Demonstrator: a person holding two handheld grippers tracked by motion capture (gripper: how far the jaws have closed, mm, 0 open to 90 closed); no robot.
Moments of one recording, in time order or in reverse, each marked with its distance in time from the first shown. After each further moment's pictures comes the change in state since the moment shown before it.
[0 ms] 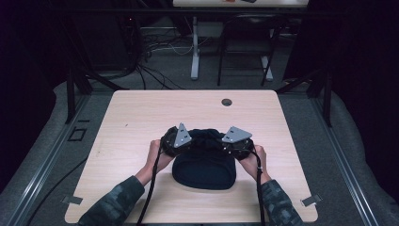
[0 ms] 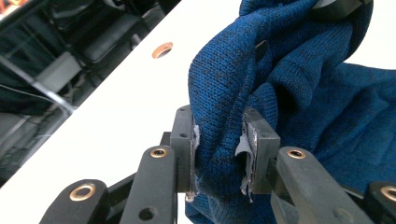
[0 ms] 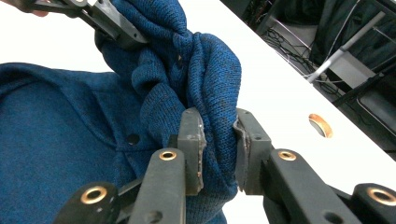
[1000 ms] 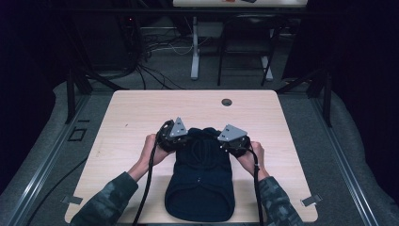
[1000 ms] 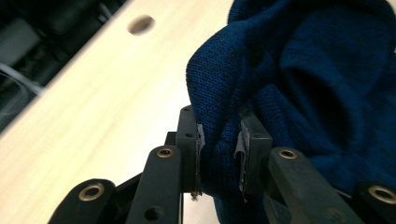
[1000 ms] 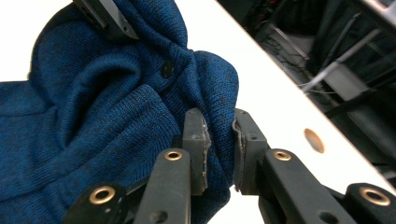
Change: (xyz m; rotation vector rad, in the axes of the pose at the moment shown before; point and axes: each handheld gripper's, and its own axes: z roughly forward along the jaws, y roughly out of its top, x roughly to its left) left arm 0.025 0.016 -0.005 0.073 -0.045 -0.035; right arm -0.003 0.014 0.007 -0.012 -0.031 -0.068
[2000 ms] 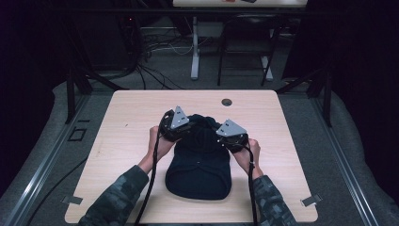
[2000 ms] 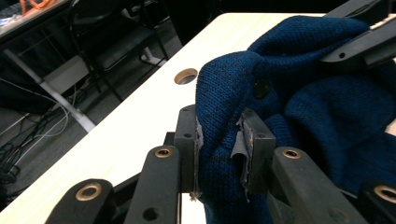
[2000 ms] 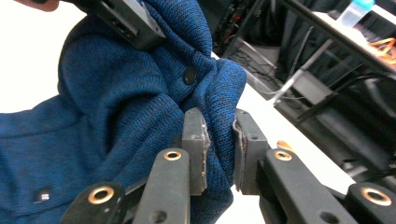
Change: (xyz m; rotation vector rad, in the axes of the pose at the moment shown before) left arm 0.008 0.011 0.001 -0.148 0.082 -0.055; right arm 0.002 0.008 0.004 -0.080 -0.104 0.073
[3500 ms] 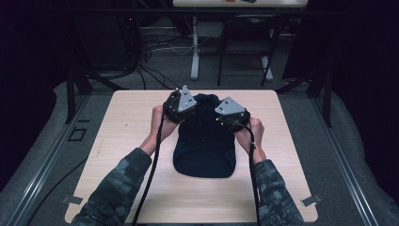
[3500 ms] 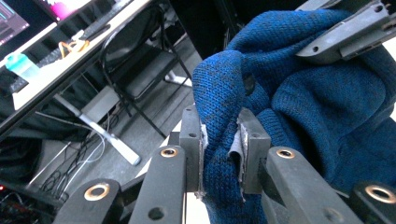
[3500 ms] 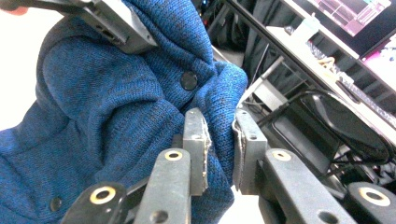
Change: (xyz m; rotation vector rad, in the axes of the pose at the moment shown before) left arm 0.020 0.056 -0.003 -0.039 0.081 0.128; right arm -0.035 0.053 -0.004 0.010 -0.133 -0.066
